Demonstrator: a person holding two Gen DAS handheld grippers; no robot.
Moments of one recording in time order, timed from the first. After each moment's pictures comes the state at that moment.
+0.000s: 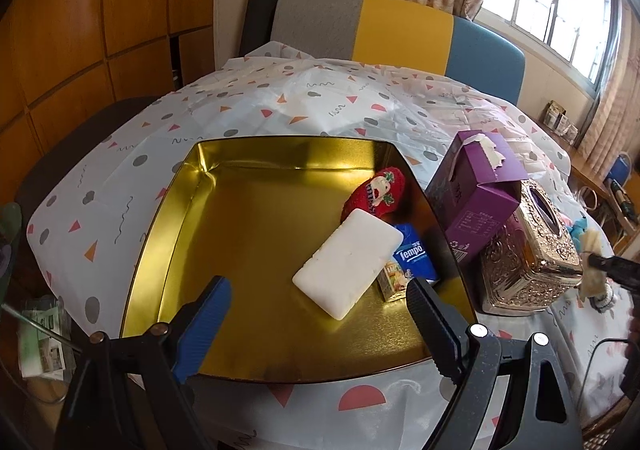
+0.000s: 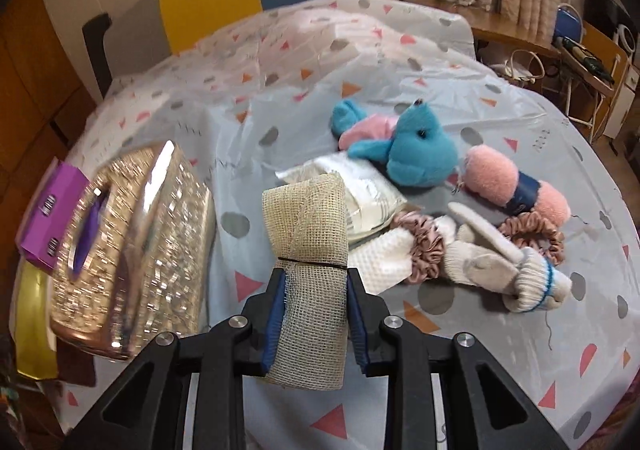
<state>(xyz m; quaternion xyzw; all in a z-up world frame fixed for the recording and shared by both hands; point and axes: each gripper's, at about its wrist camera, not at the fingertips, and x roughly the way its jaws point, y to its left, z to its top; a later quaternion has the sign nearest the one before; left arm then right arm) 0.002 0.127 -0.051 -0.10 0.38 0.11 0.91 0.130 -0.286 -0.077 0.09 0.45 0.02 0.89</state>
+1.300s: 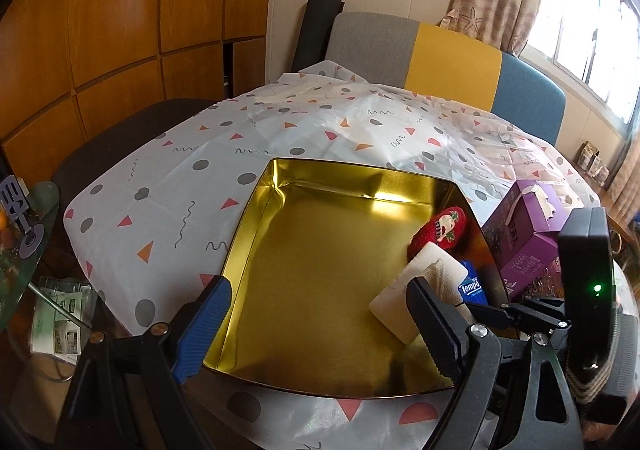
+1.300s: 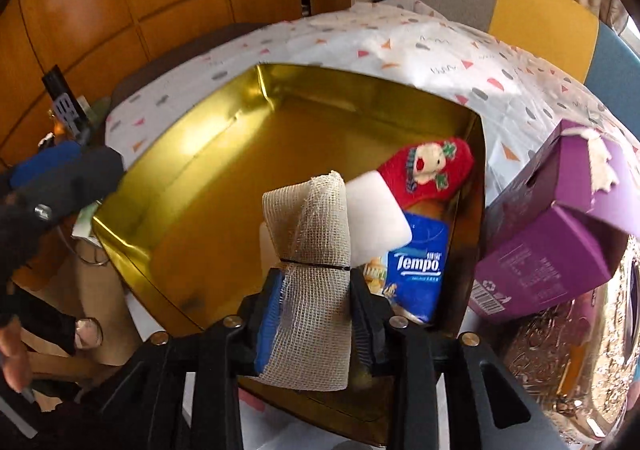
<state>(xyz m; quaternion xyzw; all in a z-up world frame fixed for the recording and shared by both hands) -0.020 0.180 -0.040 -0.12 0.34 0.18 0.91 0.081 0.057 -0.111 -0.18 0.46 0.36 0.79</state>
